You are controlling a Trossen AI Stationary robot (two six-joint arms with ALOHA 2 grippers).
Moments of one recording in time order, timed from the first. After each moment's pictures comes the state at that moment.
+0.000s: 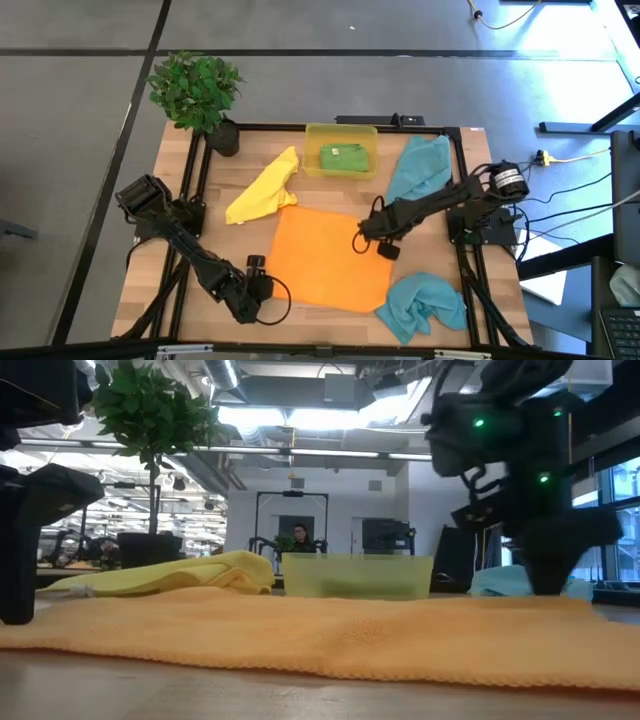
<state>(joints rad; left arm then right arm) -0.80 1.75 0.87 -0.35 -0.36 -0.67 0.19 1.72 0.91 -0.88 0.12 0.58</state>
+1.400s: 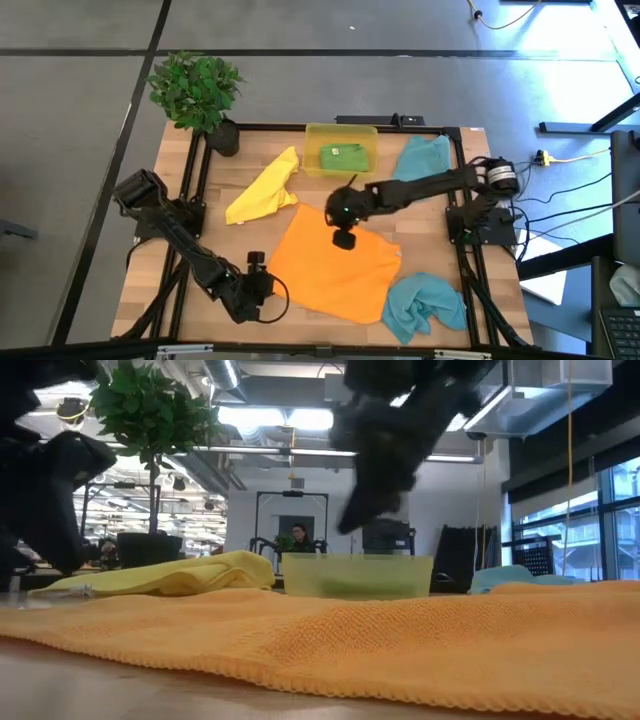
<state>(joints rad) -0.79 1.69 0.87 -0.30 -0.51 -0.67 0.04 1.77 1.15 -0.30 -0.04 0.23</state>
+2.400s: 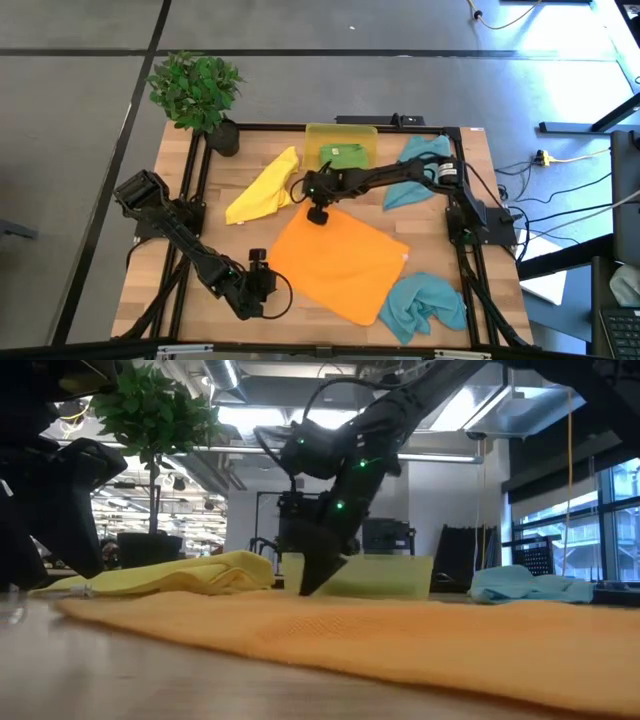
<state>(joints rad) -0.77 1.70 0.87 -0.31 -0.52 -0.67 -0.13 2.17 1.47 -0.40 0.16 0.13</state>
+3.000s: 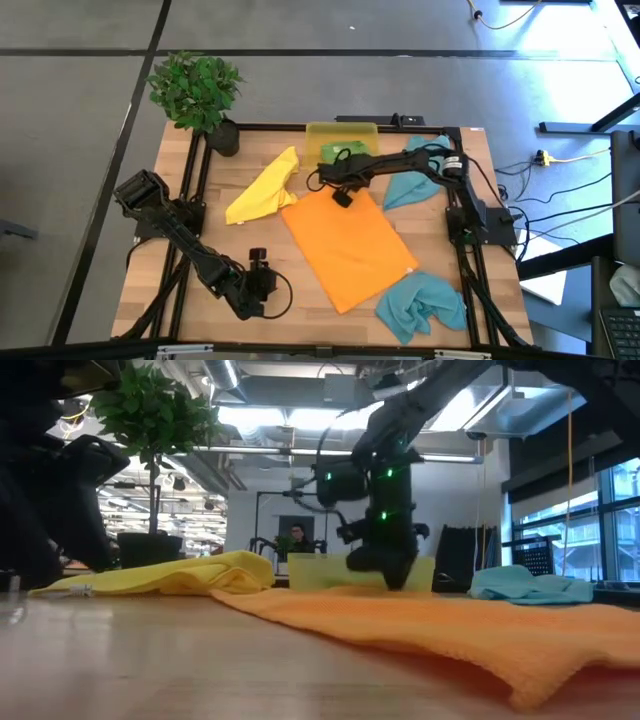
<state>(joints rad) -0.77 1.70 0.87 -0.30 -0.55 -0.67 -0.21 2.12 1.45 -0.90 0.38 0.41</state>
